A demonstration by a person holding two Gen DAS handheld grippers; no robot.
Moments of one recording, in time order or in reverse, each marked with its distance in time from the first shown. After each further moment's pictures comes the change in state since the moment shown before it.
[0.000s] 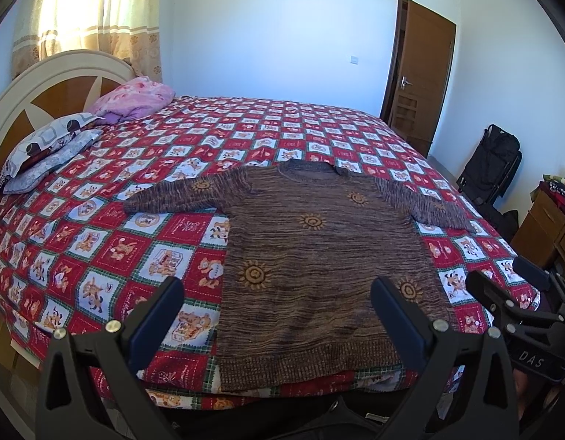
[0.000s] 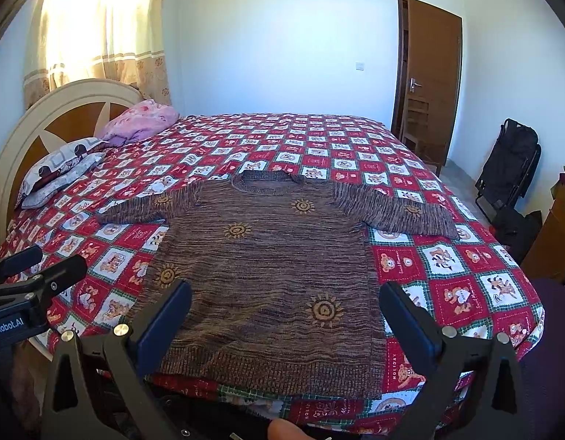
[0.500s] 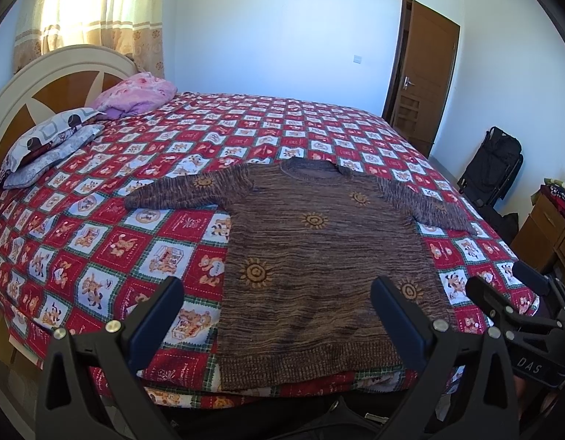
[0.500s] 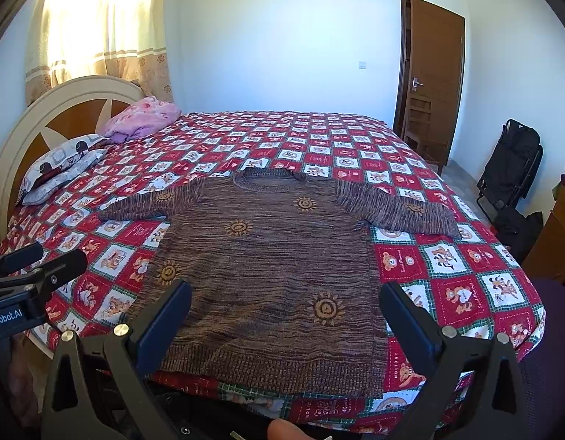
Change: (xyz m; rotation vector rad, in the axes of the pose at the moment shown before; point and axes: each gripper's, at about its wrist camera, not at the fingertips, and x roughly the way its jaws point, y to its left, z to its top) left arm 0.004 0.006 -0.007 -0.013 0.004 0.000; right arm 0.001 0.001 0.001 -0.005 0.010 0.005
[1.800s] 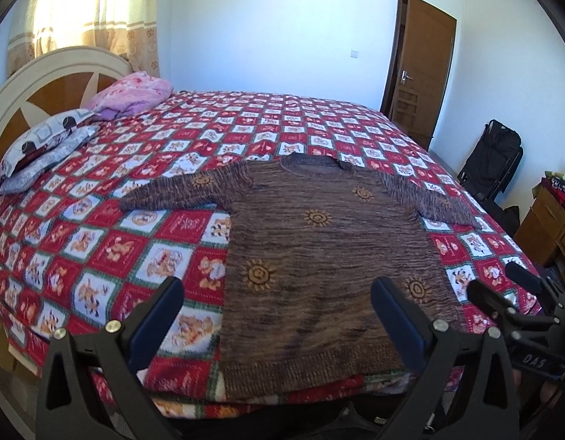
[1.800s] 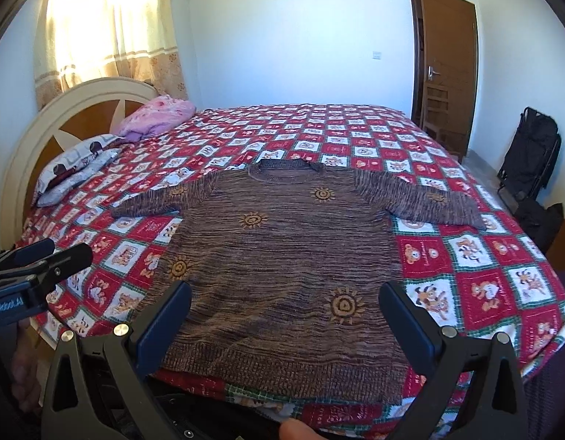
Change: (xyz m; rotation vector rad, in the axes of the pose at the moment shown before) left arm 0.017 0.000 0.003 0.022 0.010 0.002; right arm 0.028 -0.017 -0.005 0.034 0.020 0.103
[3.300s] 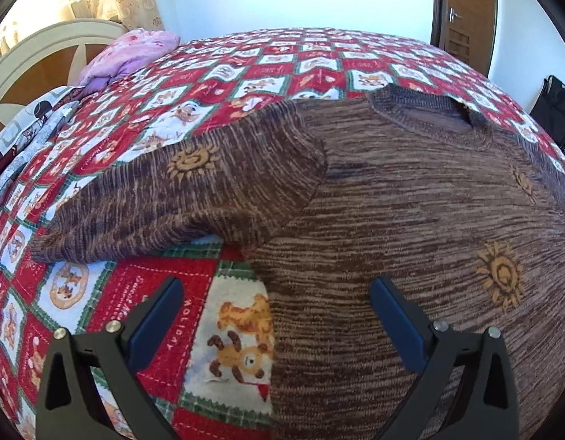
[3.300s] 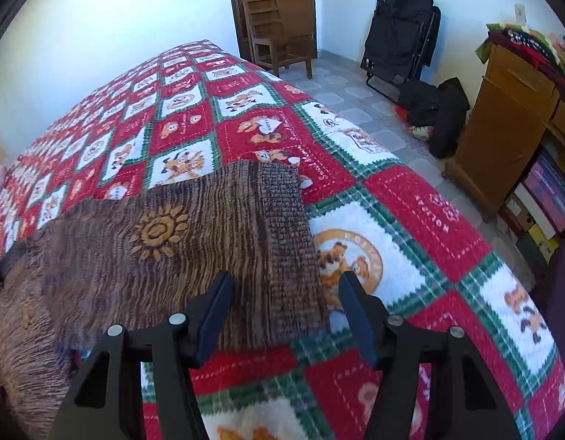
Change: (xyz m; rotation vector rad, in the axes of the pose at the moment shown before) left arm 0.276 0.047 0.057 0.025 0.225 0.168; right arm 0.232 -0.370 0.071 0.447 0.267 -0.477
